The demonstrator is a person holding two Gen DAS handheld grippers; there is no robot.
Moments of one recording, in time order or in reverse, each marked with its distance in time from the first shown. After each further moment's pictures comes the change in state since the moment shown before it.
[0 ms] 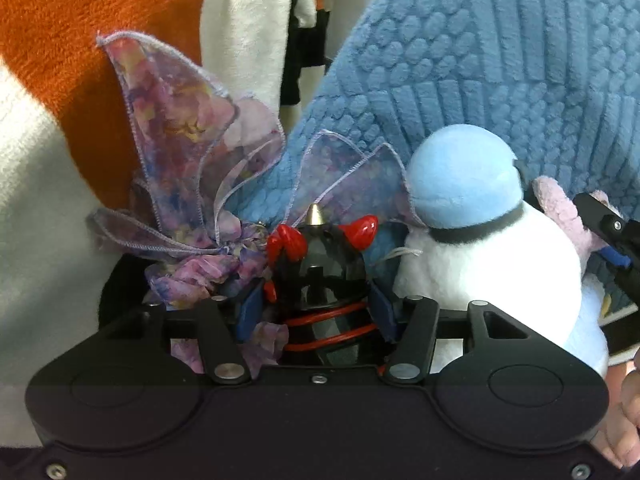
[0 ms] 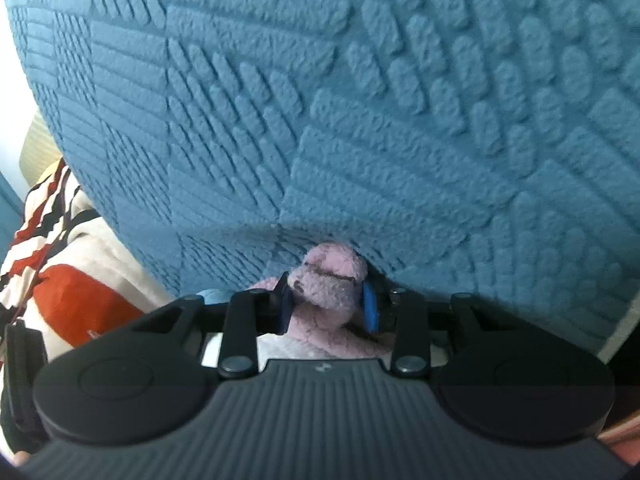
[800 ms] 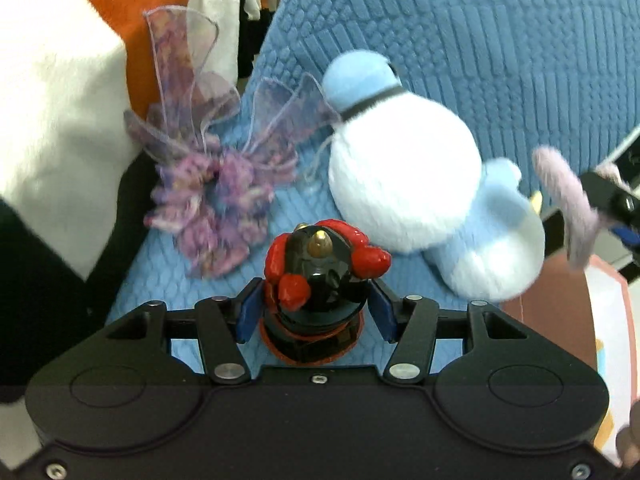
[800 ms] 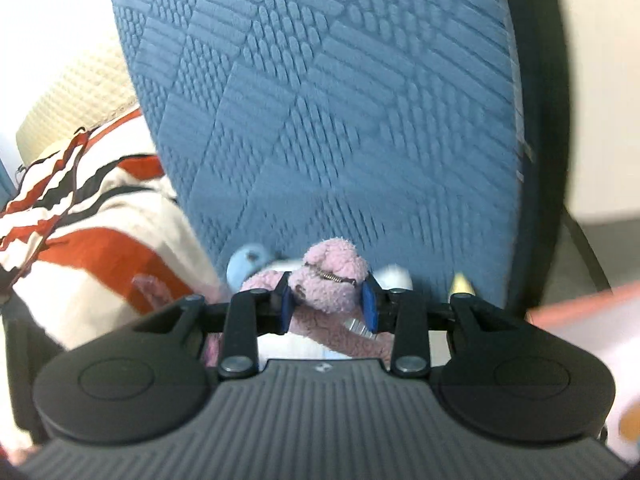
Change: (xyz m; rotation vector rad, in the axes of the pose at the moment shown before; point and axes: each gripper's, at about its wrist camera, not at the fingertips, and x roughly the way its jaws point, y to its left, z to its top) left arm -0.082 -0.015 -0.094 0.123 -0.027 -0.063; right arm -0.137 0.033 -0.056 -0.083 -0.058 -0.078
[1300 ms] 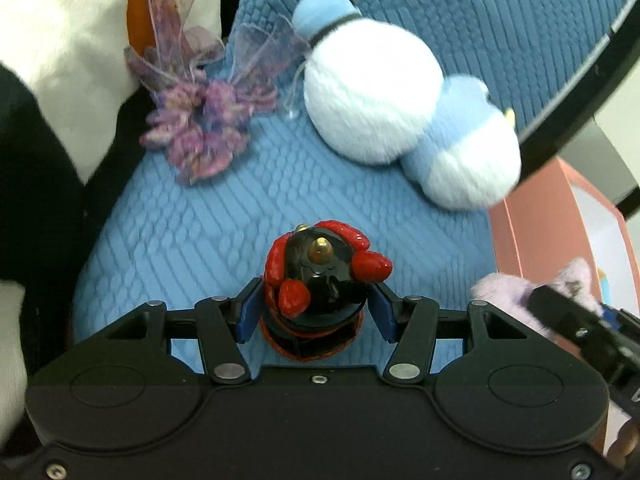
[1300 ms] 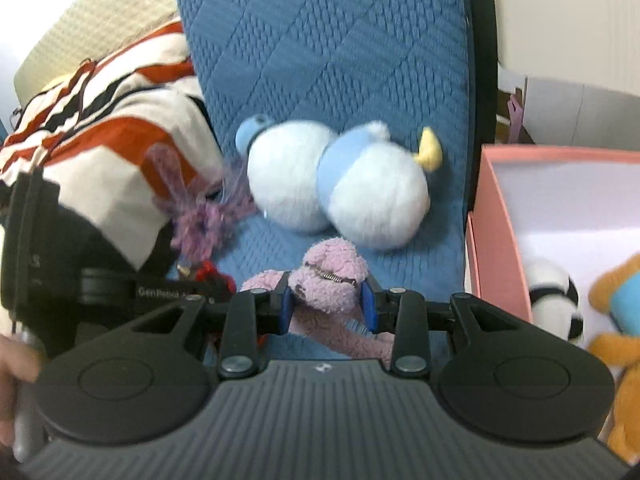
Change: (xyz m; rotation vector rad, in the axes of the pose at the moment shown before) left arm -0.005 -0.019 -0.066 0.072 0.052 0.007; right arm -0.055 0.018 -0.097 -0.066 0.141 -0.065
